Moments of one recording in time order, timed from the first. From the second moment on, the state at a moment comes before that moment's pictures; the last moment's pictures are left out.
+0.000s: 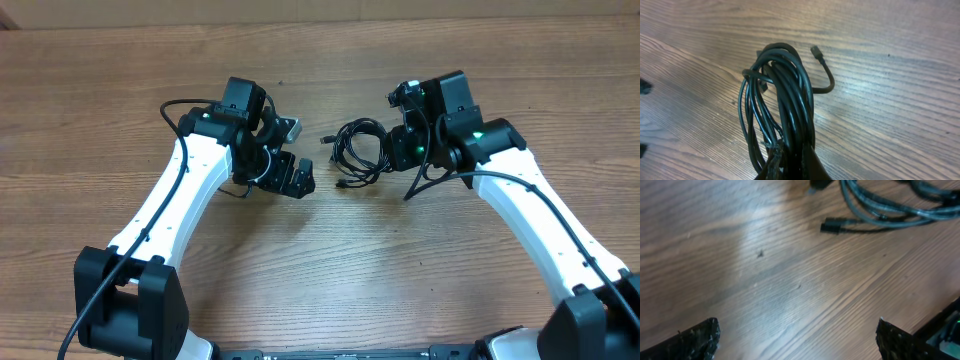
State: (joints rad) left arm -0.26 1.71 1.35 -1.01 0.42 0.03; right arm 0.32 1.57 1.27 -0.70 -0.26 0.04
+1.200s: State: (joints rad) left arm -0.16 1.71 1.35 -0.66 0.92 -0.36; right arm 0.32 1.39 1.27 -0.58 -0.47 0.04
